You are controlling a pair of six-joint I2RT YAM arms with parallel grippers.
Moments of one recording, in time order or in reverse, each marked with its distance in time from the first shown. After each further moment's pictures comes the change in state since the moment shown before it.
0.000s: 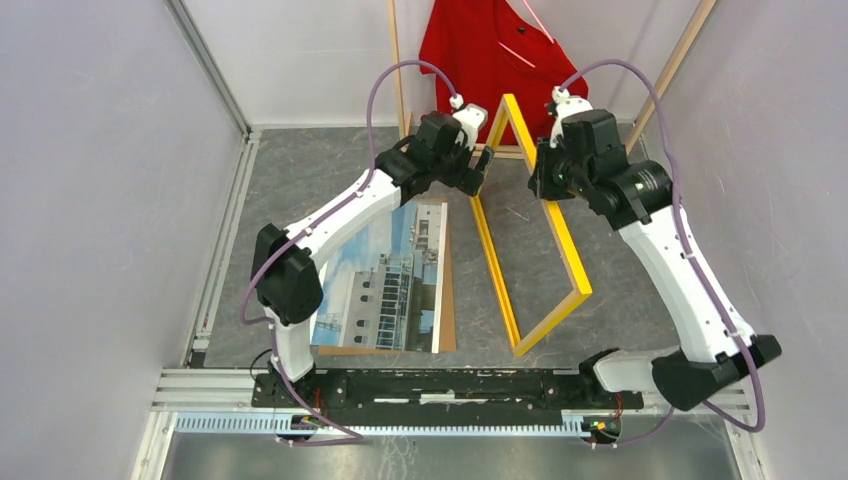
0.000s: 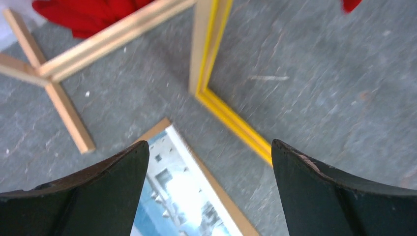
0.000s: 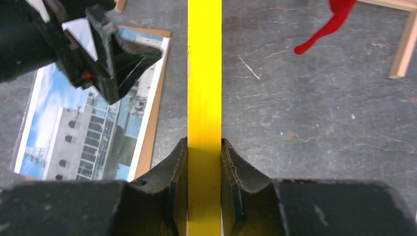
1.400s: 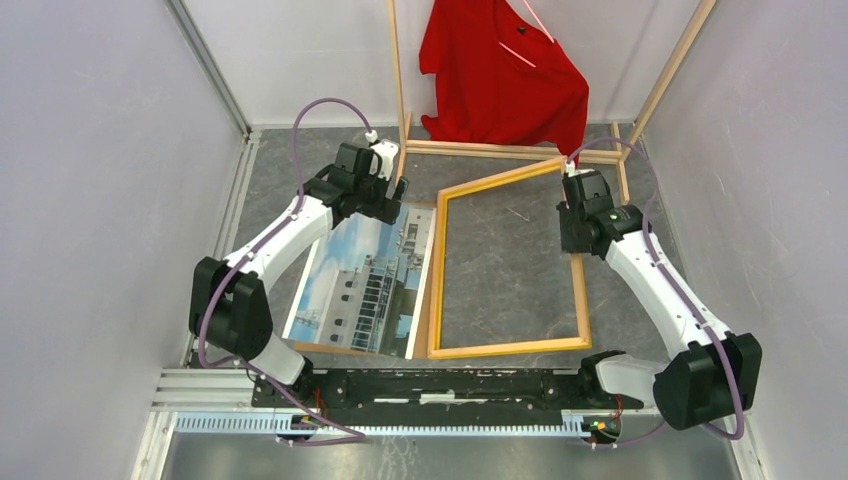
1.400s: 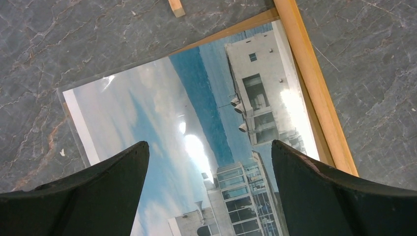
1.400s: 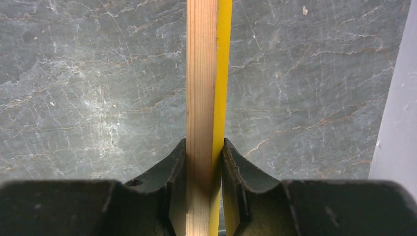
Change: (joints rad) left arm 0.308 -0.343 -0.581 -0.013 0.059 0.126; right arm -0.188 -0.140 -0.632 0.175 0.156 -0.079
